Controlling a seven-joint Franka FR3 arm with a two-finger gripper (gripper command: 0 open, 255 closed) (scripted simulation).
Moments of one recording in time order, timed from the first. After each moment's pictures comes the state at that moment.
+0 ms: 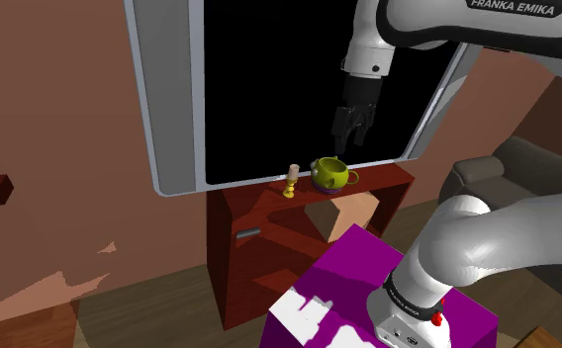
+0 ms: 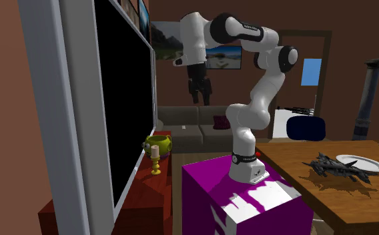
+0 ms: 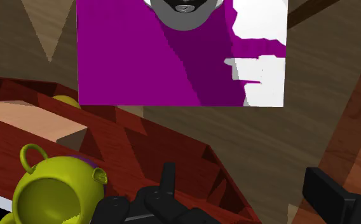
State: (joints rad) arm -0.01 -0.76 0.04 -2.37 0.07 1.46 0.04
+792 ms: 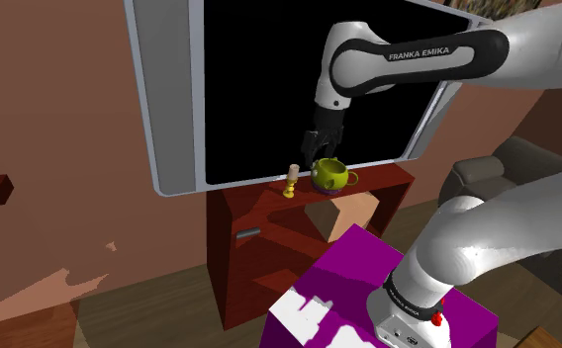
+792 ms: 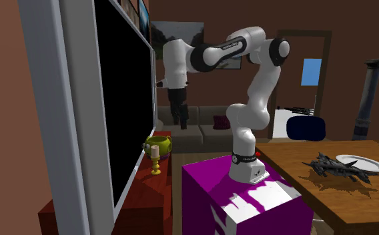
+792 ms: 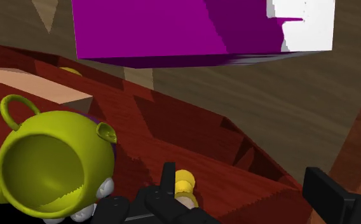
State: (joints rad) arm -0.06 -0.56 0.03 -2.48 0.02 1.85 0.02
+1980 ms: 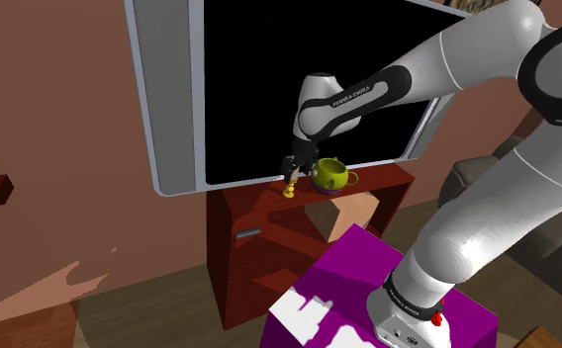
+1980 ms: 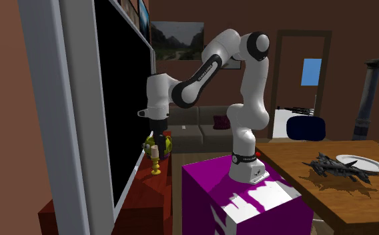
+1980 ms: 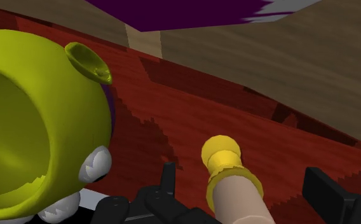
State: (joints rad) arm -0.10 -0.20 0.00 -2.51 -0.02 2.32 0.02
